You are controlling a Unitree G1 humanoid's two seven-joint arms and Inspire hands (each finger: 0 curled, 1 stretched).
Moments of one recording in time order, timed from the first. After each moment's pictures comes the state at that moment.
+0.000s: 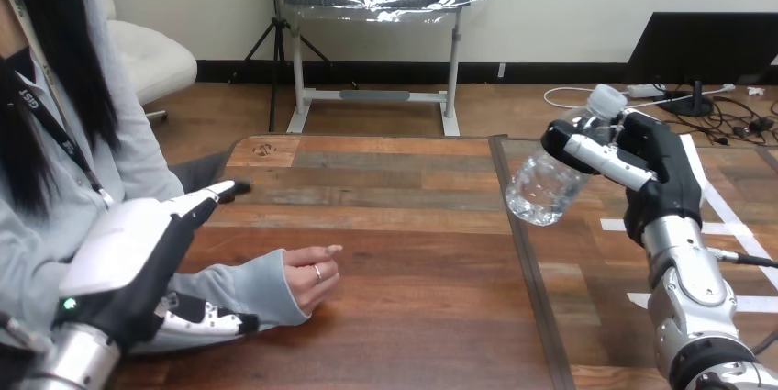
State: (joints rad) left arm 0.13 0.48 0.13 0.06 0.65 -0.40 -0.03; right arm -0.71 -0.26 -0.33 1.31 0.10 -0.53 0.13
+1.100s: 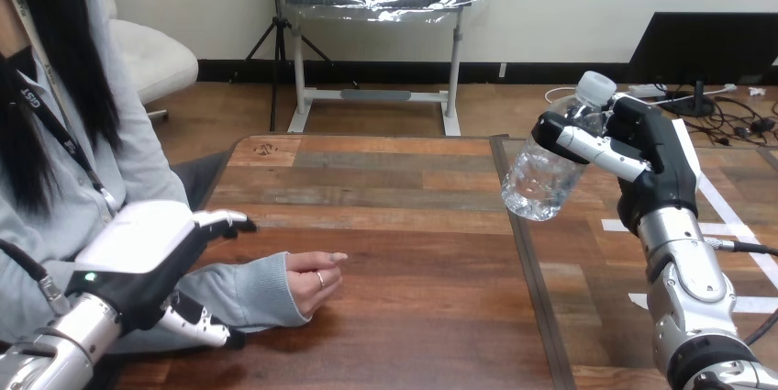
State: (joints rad) left arm -0.09 0.67 -0.06 0.37 0.75 -0.45 -0.03; right arm -0.71 -0.26 -0.31 1.28 0.12 -0.57 0.19
